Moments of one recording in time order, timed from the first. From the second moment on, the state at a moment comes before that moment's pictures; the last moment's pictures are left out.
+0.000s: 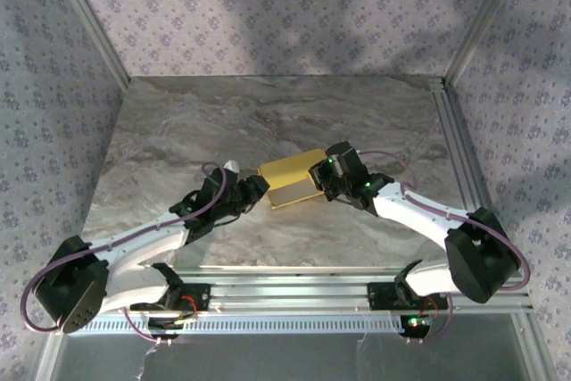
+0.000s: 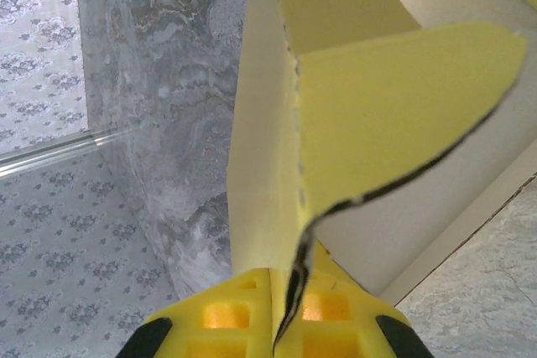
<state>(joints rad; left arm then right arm) -0.74 1.13 0.51 0.08 0.06 -1.33 0.65 1.35 0.77 -0.11 -0.05 1.58</state>
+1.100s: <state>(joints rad) -0.72 1.31 0.59 0.11 0.06 -1.41 0.66 1.35 0.77 -0.11 -0.04 1.58</state>
